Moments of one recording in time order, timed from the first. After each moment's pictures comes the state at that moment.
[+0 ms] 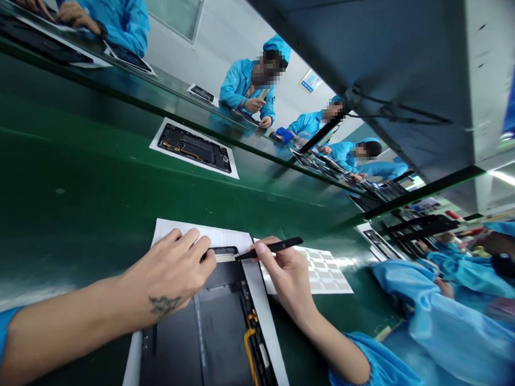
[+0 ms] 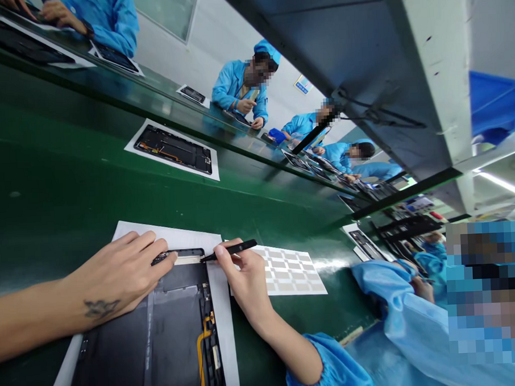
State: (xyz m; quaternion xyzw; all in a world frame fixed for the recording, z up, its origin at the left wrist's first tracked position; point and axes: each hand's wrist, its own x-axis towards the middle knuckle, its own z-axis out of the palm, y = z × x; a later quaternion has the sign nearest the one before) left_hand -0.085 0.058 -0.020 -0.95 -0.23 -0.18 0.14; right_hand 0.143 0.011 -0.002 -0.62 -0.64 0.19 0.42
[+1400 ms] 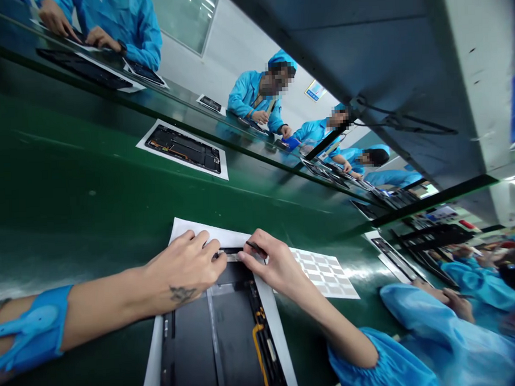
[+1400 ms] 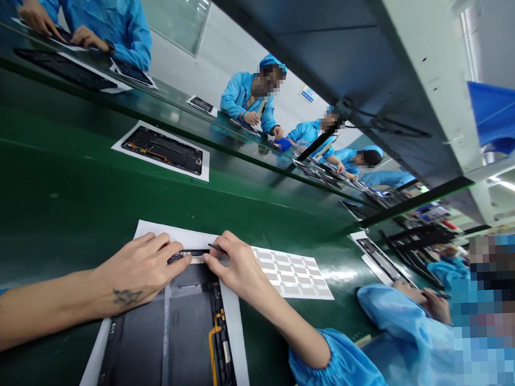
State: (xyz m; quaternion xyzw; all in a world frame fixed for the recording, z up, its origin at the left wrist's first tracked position) left_hand -0.087 0.058 -0.022 -0.94 -0.22 -0.19 0.15; right_hand 0.135 0.034 0.007 -0.56 -0.78 0.16 0.21
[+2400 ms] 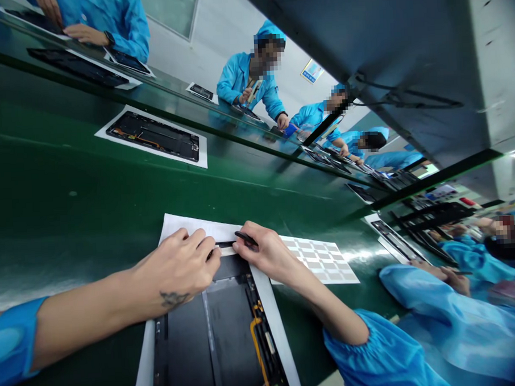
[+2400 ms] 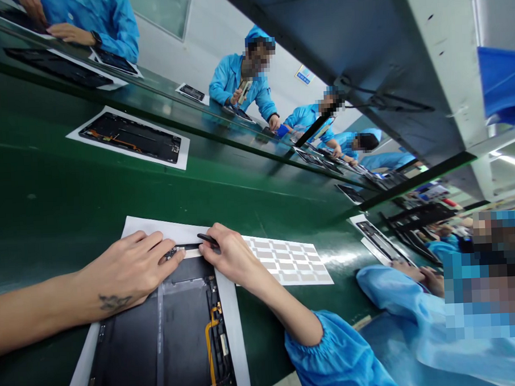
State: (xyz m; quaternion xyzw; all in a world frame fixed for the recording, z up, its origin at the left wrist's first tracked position) left_hand -0.087 0.058 -0.023 -0.94 -0.20 -0.19 0.19; right_hand 0.139 0.045 0.003 -0.56 -0.80 0.18 0.16
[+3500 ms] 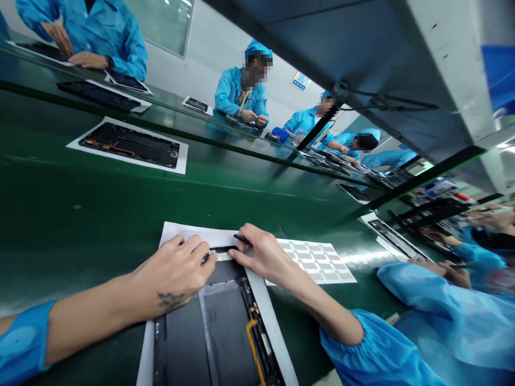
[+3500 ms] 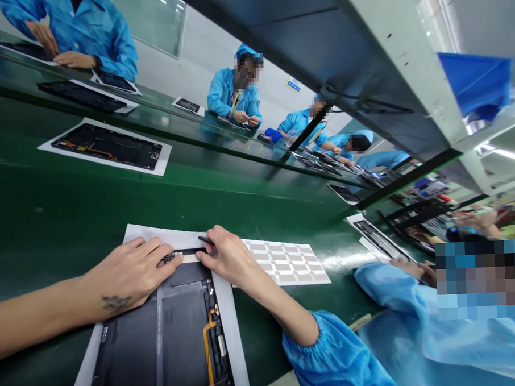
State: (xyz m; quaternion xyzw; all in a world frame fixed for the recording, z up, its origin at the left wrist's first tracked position) left_hand -0.091 0.060 -0.023 -0.96 -0.20 -0.15 0.16; right_hand 0.142 0.044 0.004 -0.57 -0.79 0.14 0.18
